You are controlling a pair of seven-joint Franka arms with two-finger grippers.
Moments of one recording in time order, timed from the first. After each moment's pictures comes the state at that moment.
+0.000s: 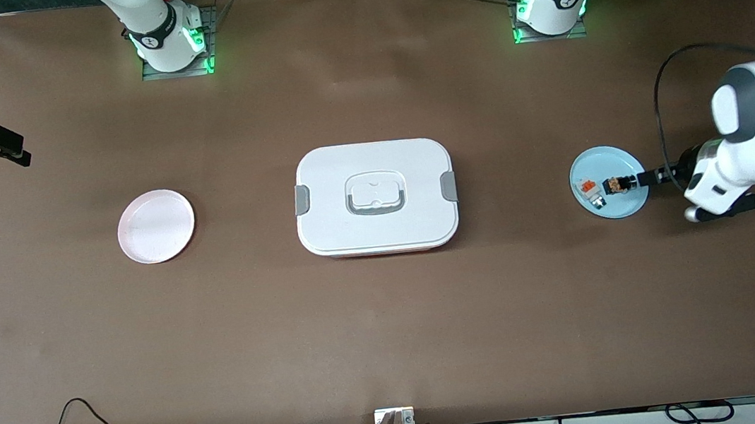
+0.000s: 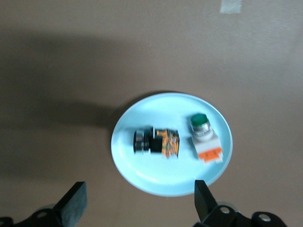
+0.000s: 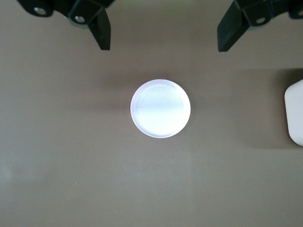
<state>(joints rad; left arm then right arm) 0.12 0.41 0.01 -1.83 0.02 1.95 -0.05 0.07 -0.05 -0.10 -1.67 -0.03 1.60 -0.01</state>
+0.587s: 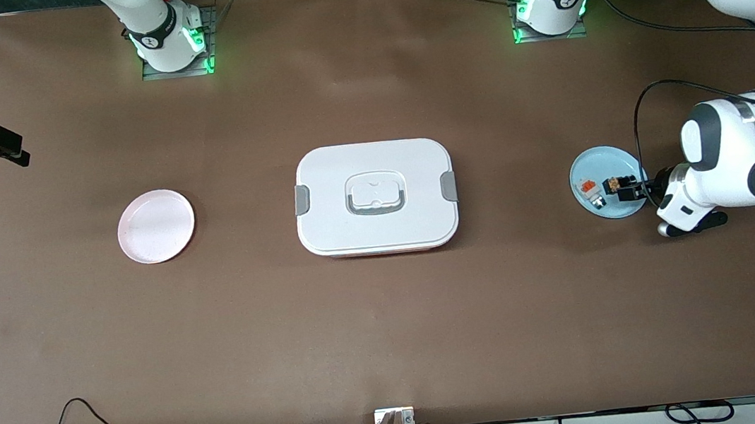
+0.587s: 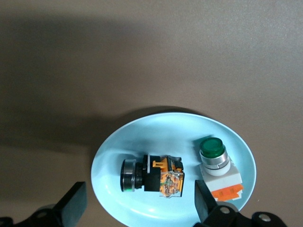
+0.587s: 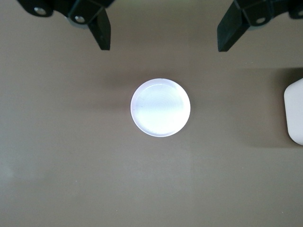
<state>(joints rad) 0.12 0.54 -0.01 -1.83 0.02 2.03 -0.06 0.07 -0.05 -0.10 -1.66 -0.03 1.60 -0.01</state>
